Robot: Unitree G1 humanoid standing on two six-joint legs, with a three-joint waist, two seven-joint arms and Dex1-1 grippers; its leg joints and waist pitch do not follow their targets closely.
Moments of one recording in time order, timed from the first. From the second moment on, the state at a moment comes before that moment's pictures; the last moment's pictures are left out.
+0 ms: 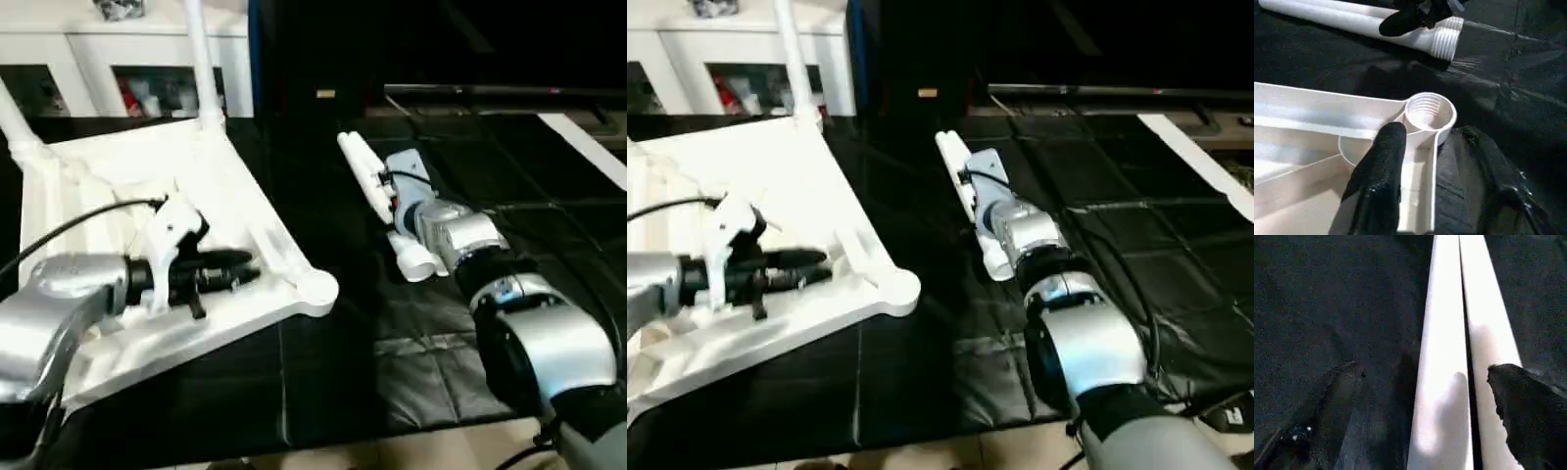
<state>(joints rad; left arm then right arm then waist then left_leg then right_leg) -0.28 0.68 0.01 -0.30 -0.40 0.81 -0.94 -1.07 -0.15 0.00 1.24 -0.01 0.34 0.24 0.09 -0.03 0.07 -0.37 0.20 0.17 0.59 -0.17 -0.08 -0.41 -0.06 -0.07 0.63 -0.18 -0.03</state>
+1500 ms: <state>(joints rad) -0.29 0.73 -0.01 -0.32 -0.46 0.86 -0.92 -1.12 -0.17 -0.04 1.34 -0.04 0.57 0.41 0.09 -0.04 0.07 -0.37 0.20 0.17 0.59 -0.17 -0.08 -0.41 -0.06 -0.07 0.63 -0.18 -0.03</state>
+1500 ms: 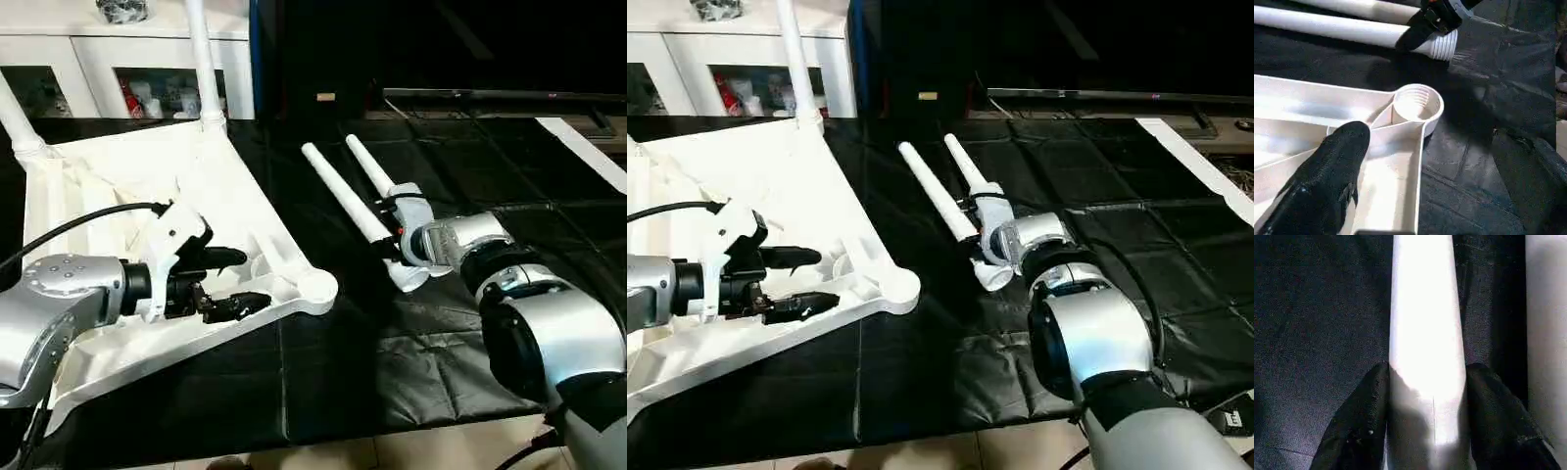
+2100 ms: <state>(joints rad) -0.51 0.49 -0.02 -0.04 -0.37 0.75 -0.68 -1.14 -0.21 -0.35 1.30 0.23 0.48 0.42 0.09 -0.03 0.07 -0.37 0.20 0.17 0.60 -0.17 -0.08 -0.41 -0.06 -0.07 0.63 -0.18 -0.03</state>
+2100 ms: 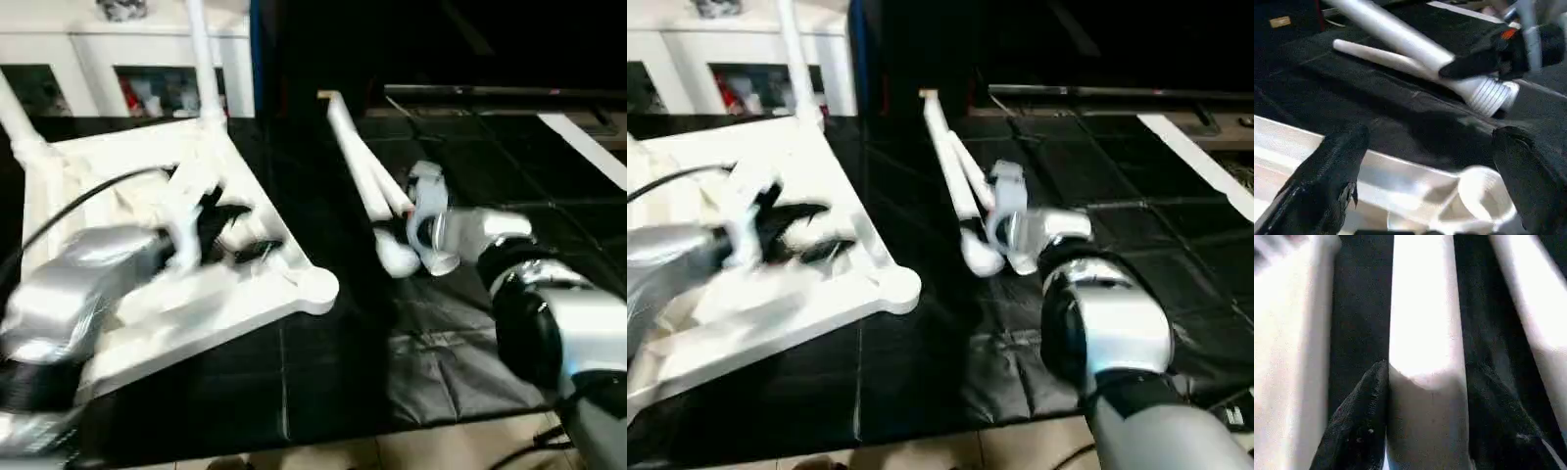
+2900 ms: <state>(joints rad) -0.71 0.13 0.16 0.13 -0.59 0.73 -0.52 -0.66 -0.07 -0.29 0.40 0.62 0.64 0.84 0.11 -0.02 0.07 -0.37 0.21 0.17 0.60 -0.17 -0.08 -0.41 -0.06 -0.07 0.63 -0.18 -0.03</state>
